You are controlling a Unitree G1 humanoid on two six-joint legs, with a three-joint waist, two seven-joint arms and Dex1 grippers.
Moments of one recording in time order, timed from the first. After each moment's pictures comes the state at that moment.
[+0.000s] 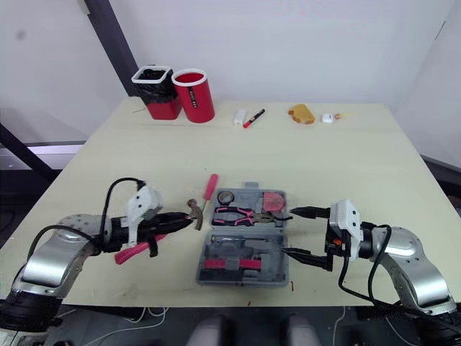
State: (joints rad) left arm -0.23 0.84 -0.04 -0.19 -0.32 0.43 -1.07; right arm -0.05 -0.66 -0.01 -0.27 0.51 0.16 1.15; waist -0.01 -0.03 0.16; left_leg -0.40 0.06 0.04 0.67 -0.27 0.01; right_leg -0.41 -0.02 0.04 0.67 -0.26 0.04
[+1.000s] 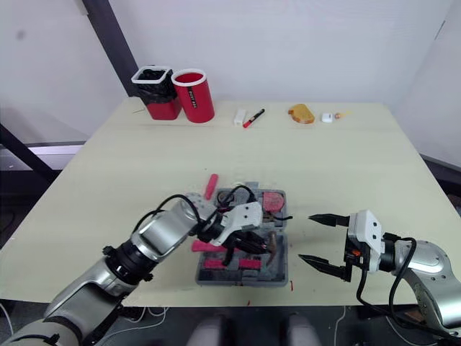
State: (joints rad) left arm -0.67 0.51 -0.65 -0.08 -0.09 0.75 -1.15; right arm 0.07 -0.72 -0.09 -0.35 0.51 0.16 1.09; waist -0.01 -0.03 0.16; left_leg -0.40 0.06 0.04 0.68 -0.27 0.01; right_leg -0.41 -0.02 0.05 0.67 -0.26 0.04
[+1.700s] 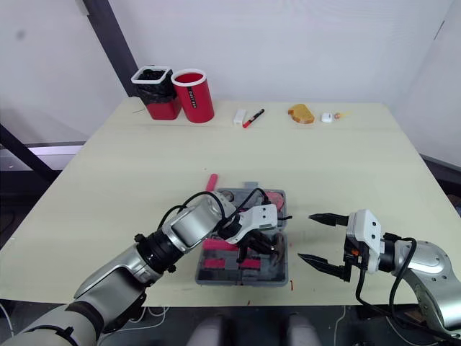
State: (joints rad) left arm -0.78 0.40 -0.72 0.10 -0.02 0.80 -1.15; right arm 0.10 -0.72 -0.09 -0.37 0.50 0.15 1.08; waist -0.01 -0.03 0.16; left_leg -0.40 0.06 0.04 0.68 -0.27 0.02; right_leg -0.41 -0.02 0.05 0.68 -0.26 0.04
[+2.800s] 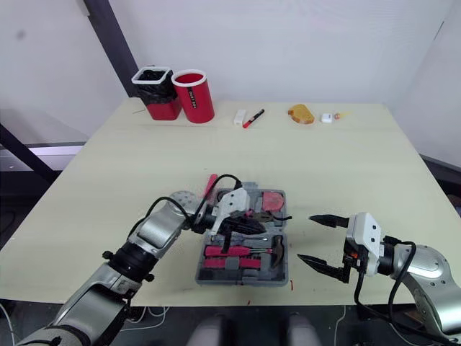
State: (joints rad) left arm -0.55 0.49 -0.39 0.16 -0.16 0.28 -1.23; right arm 0.10 -0.70 -0.09 -0.37 0.49 0.13 1.05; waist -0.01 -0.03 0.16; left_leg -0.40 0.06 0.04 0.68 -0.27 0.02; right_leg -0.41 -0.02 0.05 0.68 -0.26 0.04
